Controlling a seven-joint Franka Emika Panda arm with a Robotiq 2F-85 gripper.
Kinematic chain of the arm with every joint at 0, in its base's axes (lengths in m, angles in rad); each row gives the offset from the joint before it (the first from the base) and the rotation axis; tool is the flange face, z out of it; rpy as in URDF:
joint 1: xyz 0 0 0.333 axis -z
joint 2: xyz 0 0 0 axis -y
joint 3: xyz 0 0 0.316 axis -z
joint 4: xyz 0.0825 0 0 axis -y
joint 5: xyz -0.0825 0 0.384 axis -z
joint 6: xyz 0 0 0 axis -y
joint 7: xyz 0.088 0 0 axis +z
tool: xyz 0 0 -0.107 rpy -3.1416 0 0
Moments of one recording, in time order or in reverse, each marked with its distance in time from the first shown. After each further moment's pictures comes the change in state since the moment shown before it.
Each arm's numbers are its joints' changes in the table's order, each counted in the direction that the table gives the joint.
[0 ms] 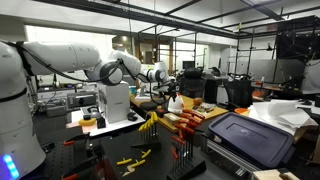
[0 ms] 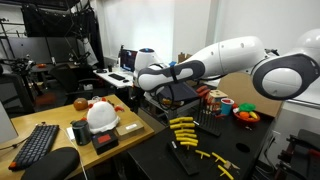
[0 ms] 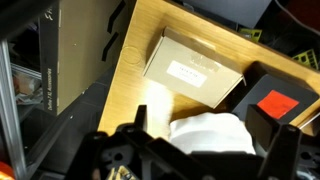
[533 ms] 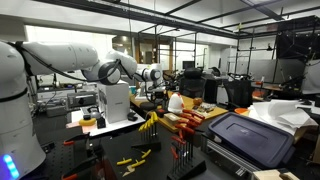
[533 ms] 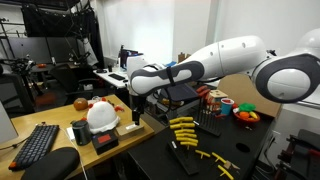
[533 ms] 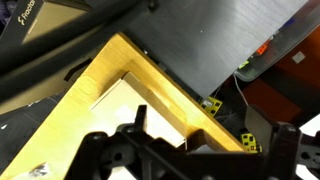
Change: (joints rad) arm -0.059 0.002 -0.022 0.000 -0.002 -0.250 0.319
